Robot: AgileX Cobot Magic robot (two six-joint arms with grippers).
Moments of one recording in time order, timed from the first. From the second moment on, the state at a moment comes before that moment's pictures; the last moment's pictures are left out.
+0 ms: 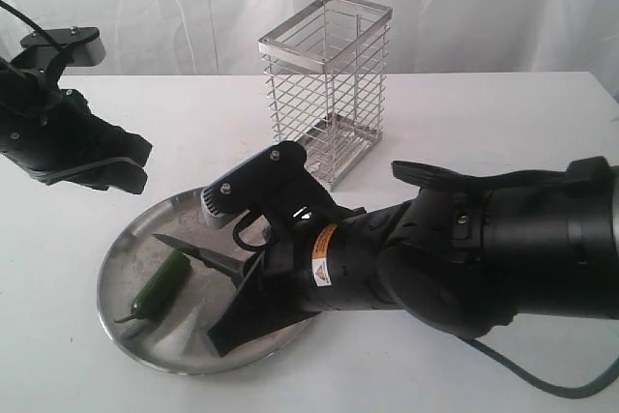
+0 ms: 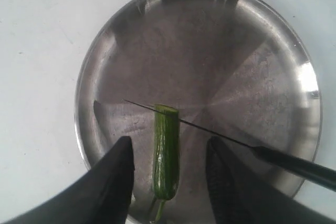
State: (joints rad) left arm -0.17 1.45 -1.04 -0.36 0.77 0.26; right arm 0.93 1.59 -0.84 -0.08 0.10 0.18
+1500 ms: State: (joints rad) left arm -0.17 1.48 -0.83 -0.41 0.46 0.26; right arm 0.95 1.66 -0.82 -0.07 0.05 0.22
